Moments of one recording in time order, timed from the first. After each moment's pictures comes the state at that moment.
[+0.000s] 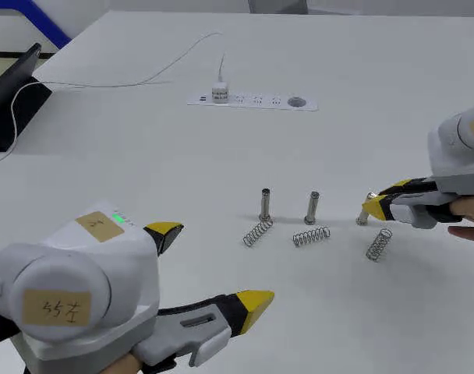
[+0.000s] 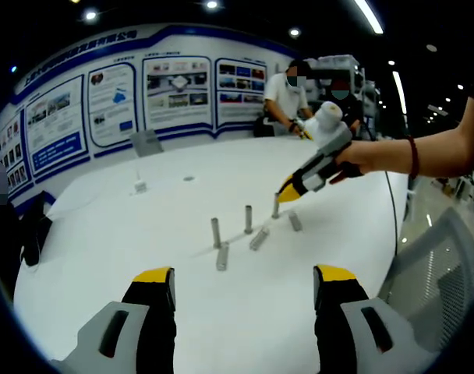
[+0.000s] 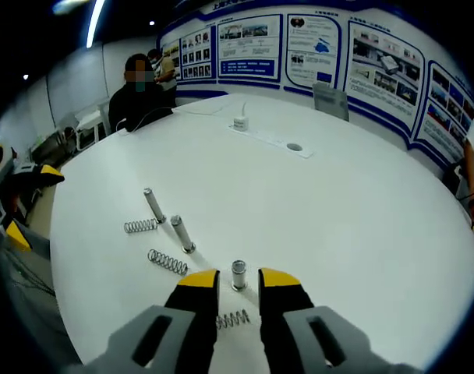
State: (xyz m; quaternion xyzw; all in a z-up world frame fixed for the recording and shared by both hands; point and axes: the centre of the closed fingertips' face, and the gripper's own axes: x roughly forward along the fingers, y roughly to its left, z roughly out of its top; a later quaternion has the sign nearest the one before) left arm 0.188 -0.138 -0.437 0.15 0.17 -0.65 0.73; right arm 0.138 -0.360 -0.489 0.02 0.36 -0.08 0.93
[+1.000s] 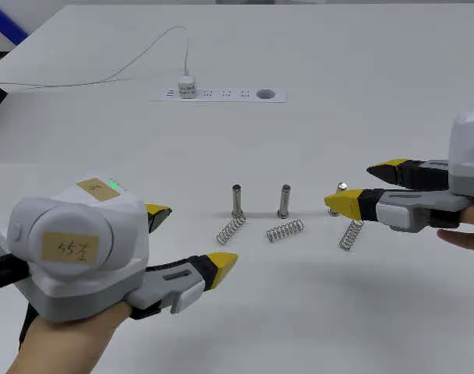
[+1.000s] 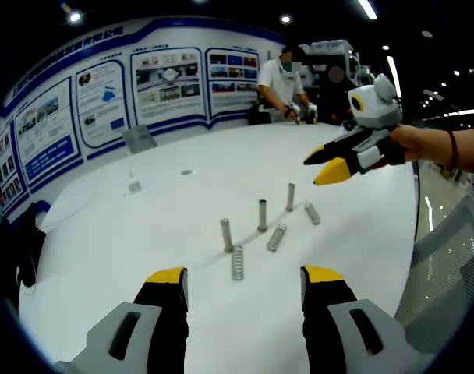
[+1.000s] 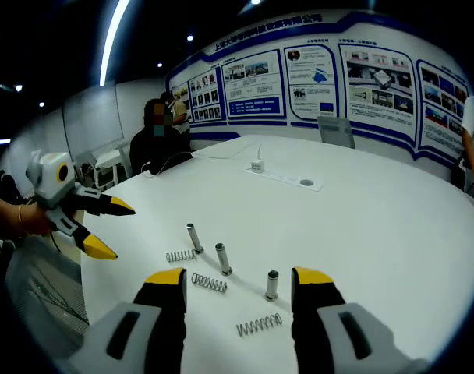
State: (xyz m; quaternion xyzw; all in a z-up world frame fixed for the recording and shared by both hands) left arm 0.217 -0.178 -0.462 0.20 0.18 -0.65 0.71; right arm 0.125 -0.324 -0.444 0.06 0.24 -0.05 0.97
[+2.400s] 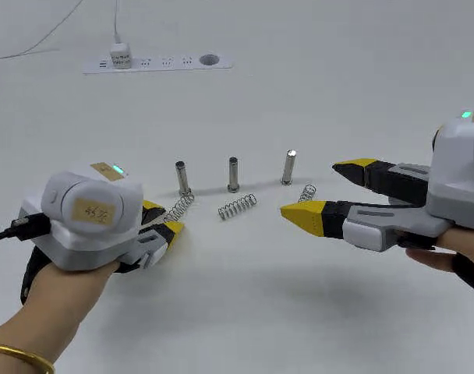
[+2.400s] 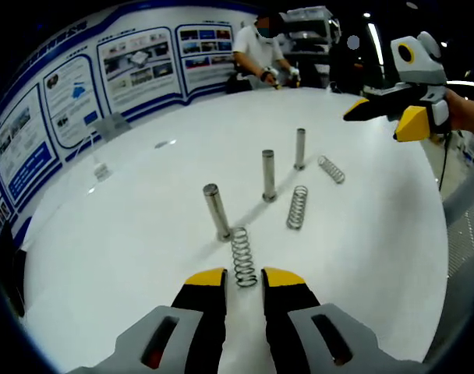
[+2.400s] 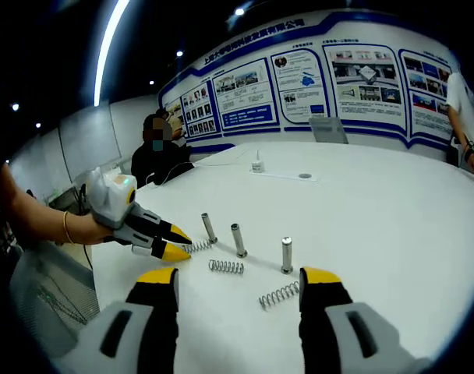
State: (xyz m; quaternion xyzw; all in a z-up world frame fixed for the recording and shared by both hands) left arm 0.231 -0.225 -0.540 0.28 0.20 -0.67 0.66; right arm 0.095 -0.301 -0.457 0.10 0.21 -0.06 0.97
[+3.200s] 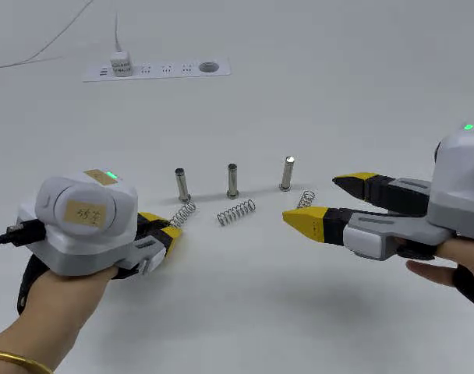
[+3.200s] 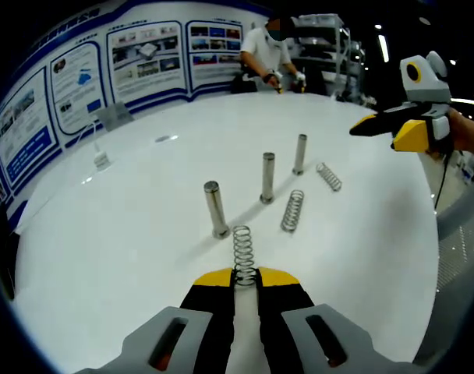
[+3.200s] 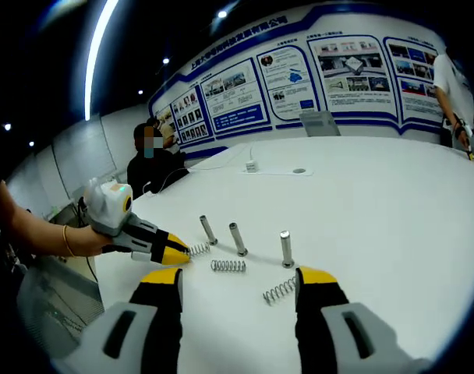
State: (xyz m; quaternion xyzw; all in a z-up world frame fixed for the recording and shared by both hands) left arm 0.223 -0.219 -0.534 0.25 0.22 -0.67 0.66; right arm 0.090 -0.300 -0.458 0.15 0.20 -0.08 0.97
